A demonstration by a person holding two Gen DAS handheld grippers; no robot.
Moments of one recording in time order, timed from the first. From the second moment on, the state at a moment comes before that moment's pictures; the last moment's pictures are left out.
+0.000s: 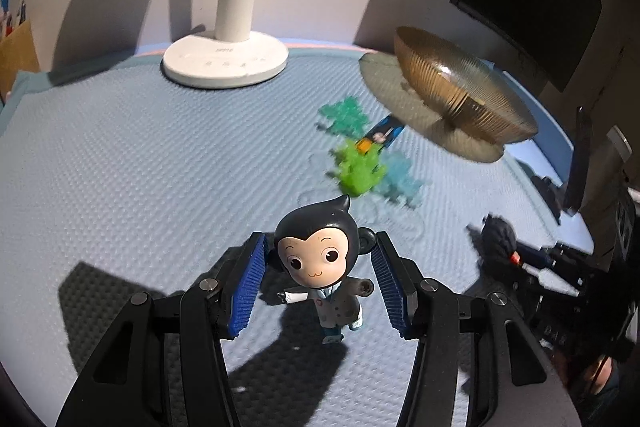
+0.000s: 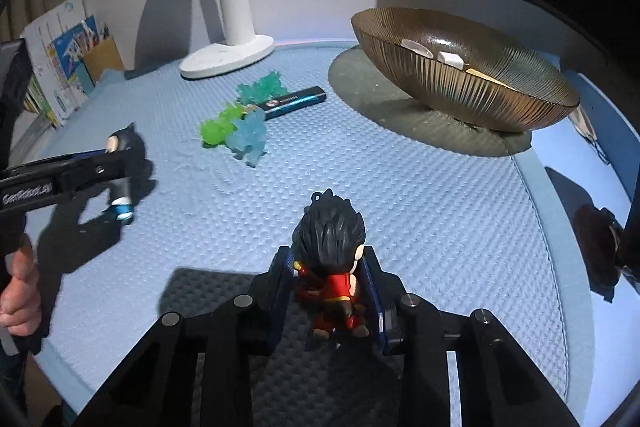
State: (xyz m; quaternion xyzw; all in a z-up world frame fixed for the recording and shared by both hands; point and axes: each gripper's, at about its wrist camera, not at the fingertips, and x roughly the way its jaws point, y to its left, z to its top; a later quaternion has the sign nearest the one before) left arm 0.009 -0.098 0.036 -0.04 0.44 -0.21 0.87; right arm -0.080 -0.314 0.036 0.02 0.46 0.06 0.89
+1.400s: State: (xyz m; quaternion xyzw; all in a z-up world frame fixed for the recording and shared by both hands) left arm 0.090 -0.185 0.145 -0.07 0.34 -0.29 0.89; right arm 0.002 -0.448 0.131 0.15 0.35 -0.03 0.93
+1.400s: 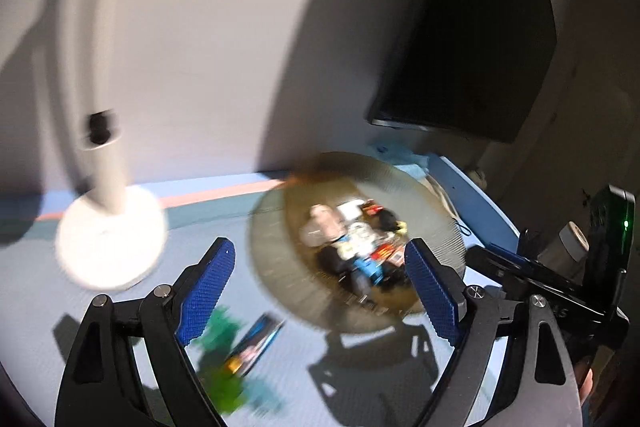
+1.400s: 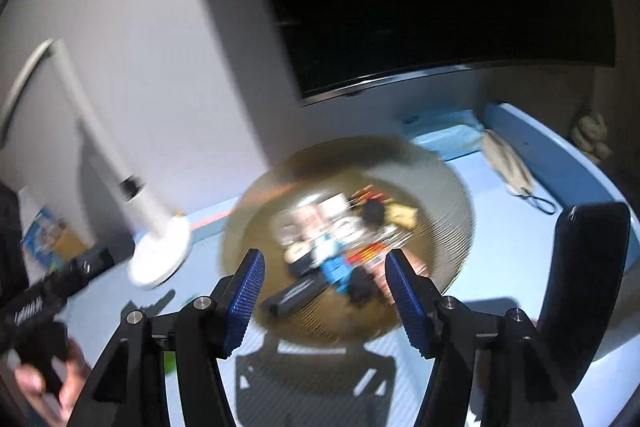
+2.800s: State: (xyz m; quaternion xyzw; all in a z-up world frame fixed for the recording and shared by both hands) left arm 0.047 -0.083 0.028 -0.04 0.45 -0.21 0.87; right arm -0.002 -0.314 0.022 0.06 0.44 0.09 0.89
